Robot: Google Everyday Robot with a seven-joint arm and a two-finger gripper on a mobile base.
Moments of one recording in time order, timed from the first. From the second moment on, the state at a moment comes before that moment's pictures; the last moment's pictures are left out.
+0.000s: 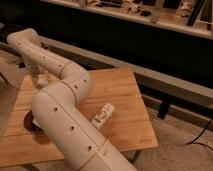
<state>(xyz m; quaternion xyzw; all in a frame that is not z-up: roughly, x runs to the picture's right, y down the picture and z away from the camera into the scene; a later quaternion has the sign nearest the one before) -0.355 -0.032 0.826 -0.35 0.17 0.39 0.84</state>
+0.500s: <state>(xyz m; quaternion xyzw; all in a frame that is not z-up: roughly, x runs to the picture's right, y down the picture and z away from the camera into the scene) -0.354 -0.033 0.825 -0.35 0.16 0.39 0.84</state>
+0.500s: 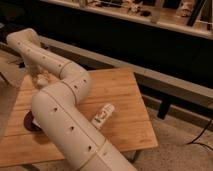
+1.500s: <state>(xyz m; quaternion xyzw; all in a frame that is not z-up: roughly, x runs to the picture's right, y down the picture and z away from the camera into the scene) -0.366 -0.067 0.781 -0.32 0.13 0.37 0.86</state>
